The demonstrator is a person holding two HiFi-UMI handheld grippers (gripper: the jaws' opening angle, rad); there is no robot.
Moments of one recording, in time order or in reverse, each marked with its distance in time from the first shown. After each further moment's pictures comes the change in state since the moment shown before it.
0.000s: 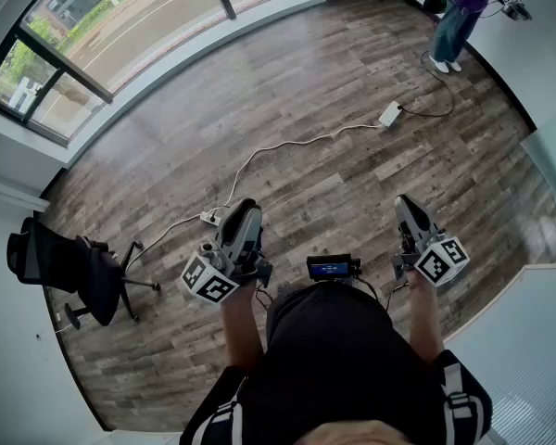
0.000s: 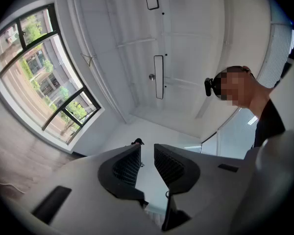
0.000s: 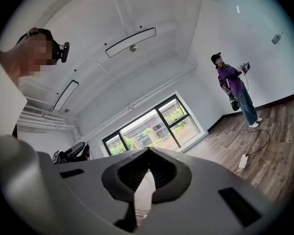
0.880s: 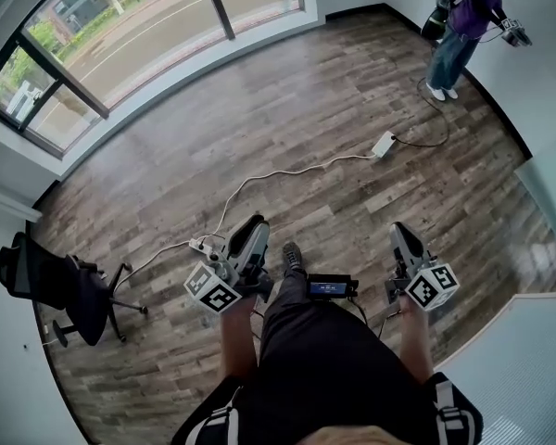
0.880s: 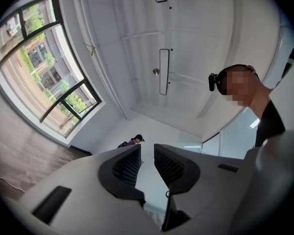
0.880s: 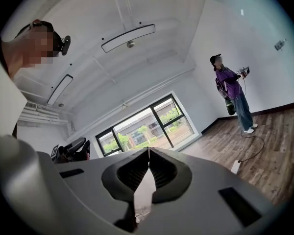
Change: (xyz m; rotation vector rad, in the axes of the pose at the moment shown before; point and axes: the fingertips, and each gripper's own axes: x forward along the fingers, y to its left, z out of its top) left arm 0.082 0.043 -0.042 -0.053 0.046 -0.016; right arm 0.023 -0.072 0.018 -0.047 0.020 -0.070
